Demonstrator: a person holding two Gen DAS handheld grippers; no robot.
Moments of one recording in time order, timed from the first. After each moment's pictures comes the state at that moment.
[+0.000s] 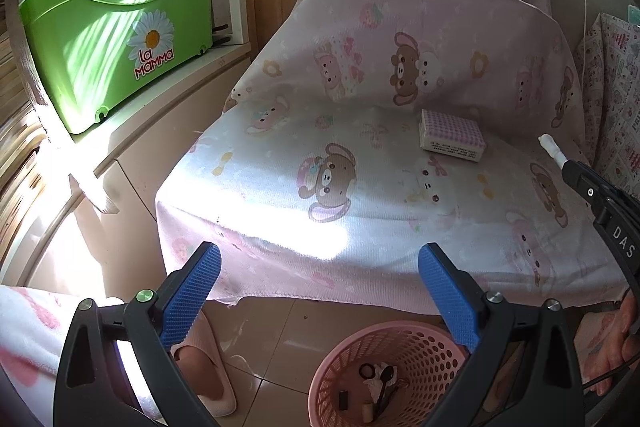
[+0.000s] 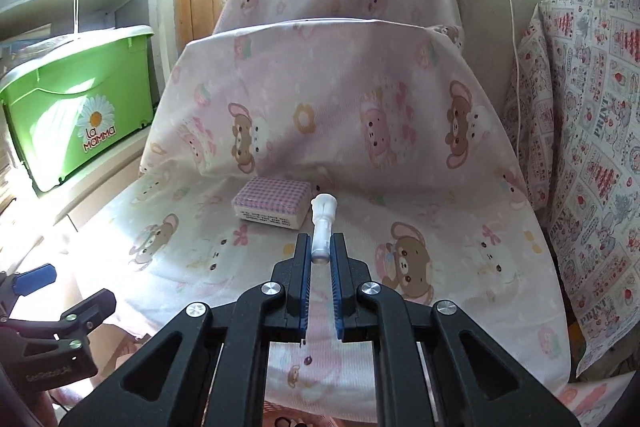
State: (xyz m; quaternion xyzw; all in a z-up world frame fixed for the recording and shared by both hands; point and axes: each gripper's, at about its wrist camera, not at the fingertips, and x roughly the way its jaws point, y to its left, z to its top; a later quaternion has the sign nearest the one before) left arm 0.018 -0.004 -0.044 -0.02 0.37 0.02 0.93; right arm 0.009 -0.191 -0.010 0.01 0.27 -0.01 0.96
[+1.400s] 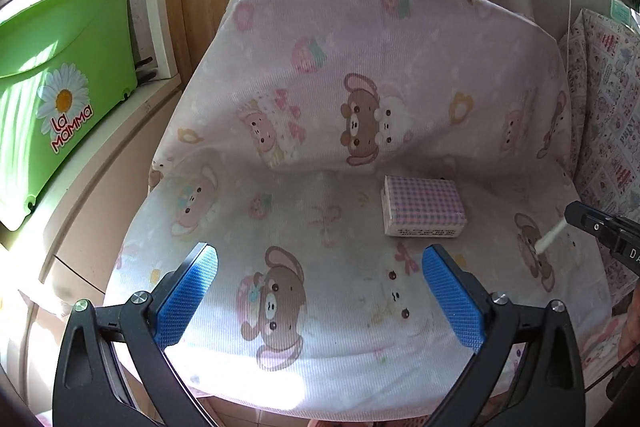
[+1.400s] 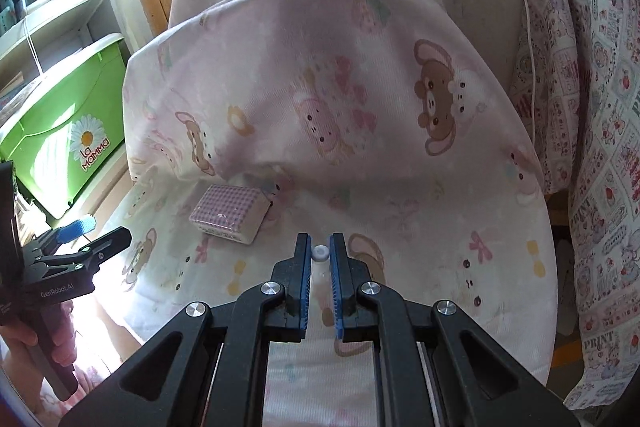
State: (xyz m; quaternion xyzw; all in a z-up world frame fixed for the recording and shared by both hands) left arm 0.128 -0.026 -0.015 0.02 0.38 -0.07 0.92; right arm 0.080 -0.277 -0.001 0.08 0.37 0.03 0.92
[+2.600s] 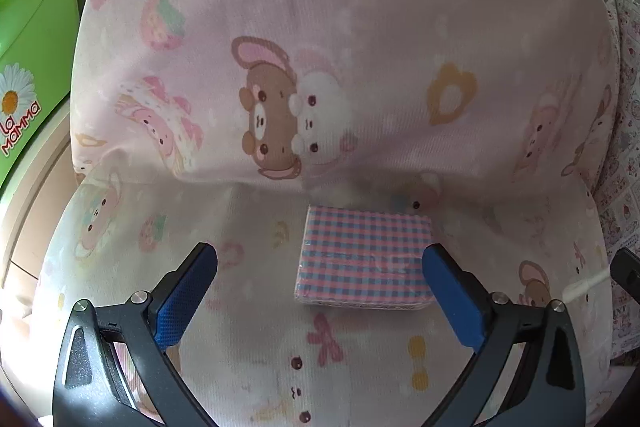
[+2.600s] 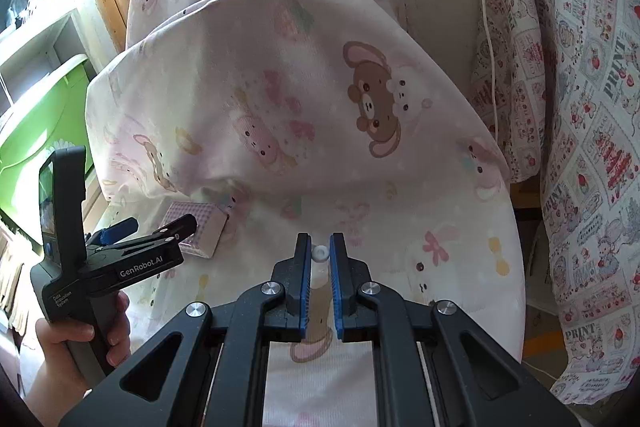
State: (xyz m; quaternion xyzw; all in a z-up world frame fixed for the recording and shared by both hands) left arm 0.206 -0.106 -0.054 0.01 0.43 -0.07 0.90; right arm 0.085 -0.310 0.005 0.11 0.38 -0.02 0.92
